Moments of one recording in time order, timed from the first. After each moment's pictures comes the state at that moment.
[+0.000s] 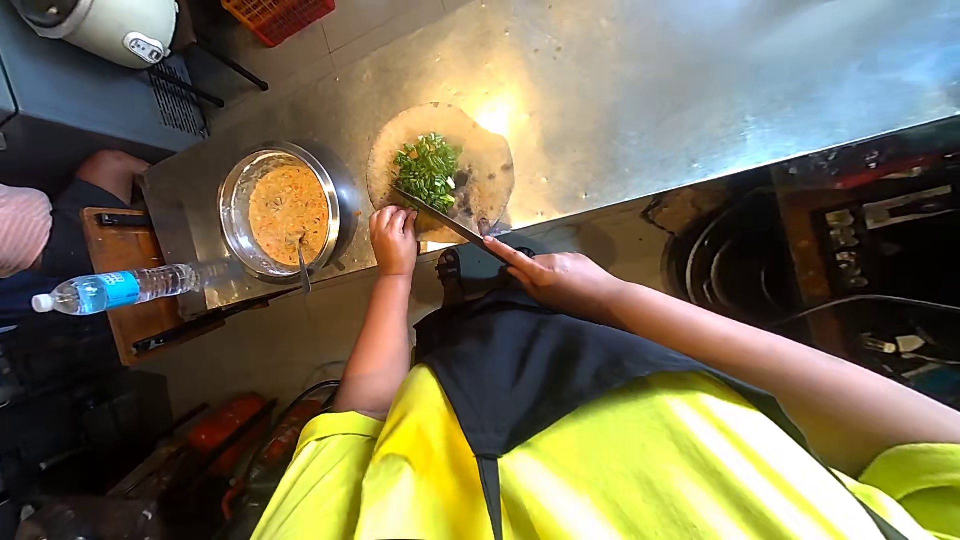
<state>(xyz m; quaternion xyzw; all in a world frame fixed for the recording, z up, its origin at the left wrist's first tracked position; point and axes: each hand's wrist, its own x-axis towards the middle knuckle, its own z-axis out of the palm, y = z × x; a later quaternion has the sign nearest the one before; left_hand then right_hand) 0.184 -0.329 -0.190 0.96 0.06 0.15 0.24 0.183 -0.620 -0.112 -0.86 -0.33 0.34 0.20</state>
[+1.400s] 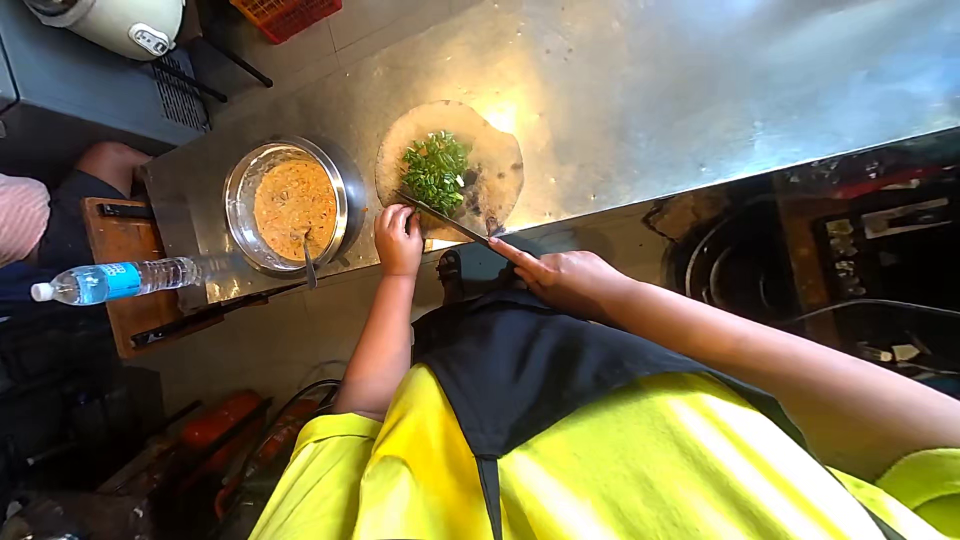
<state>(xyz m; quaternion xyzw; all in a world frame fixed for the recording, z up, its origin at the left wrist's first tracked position) 0.178 -0.325 -0.183 0.95 0.08 0.14 0.27 0.186 -0.612 -0.098 -0.86 -0.34 0.37 0.14</state>
